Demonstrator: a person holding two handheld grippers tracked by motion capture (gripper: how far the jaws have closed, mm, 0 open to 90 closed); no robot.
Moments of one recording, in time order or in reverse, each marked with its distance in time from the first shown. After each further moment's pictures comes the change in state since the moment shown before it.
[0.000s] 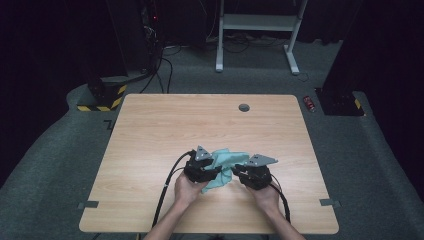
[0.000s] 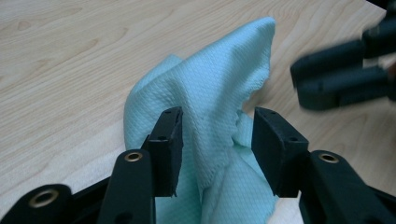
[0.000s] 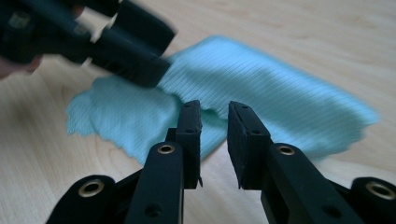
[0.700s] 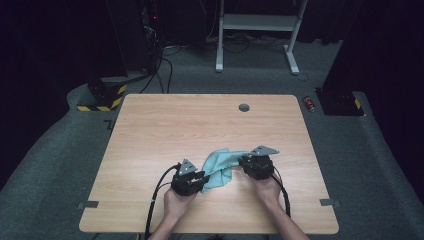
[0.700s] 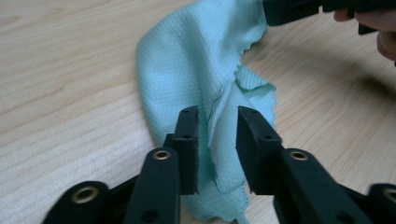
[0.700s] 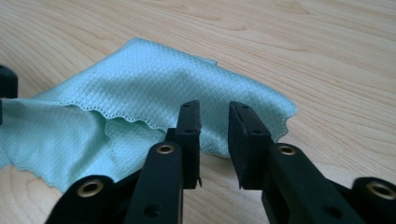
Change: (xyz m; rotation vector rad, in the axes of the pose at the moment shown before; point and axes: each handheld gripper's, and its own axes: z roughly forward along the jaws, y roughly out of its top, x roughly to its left) left arm 0.004 -0.047 -0.032 -0.057 -0.024 -0.064; right arm -0.030 0.008 0.009 0.023 -0.133 0.094
